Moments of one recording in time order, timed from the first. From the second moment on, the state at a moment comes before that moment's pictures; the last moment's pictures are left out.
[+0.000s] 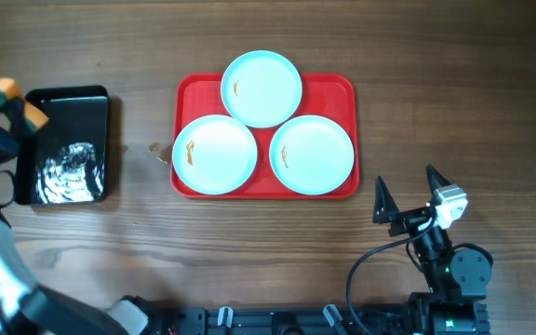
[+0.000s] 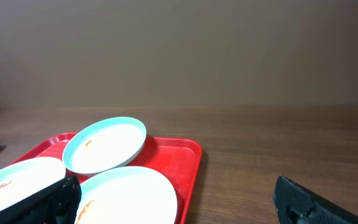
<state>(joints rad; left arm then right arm) 0.87 1.39 0.96 0.02 1.10 -0.32 -0.03 0.02 0.01 0.02 -0.27 0.11</state>
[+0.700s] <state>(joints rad) 0.84 1.51 0.97 0.06 1.23 0.00 -0.03 0.02 0.01 0.02 -0.27 0.11</state>
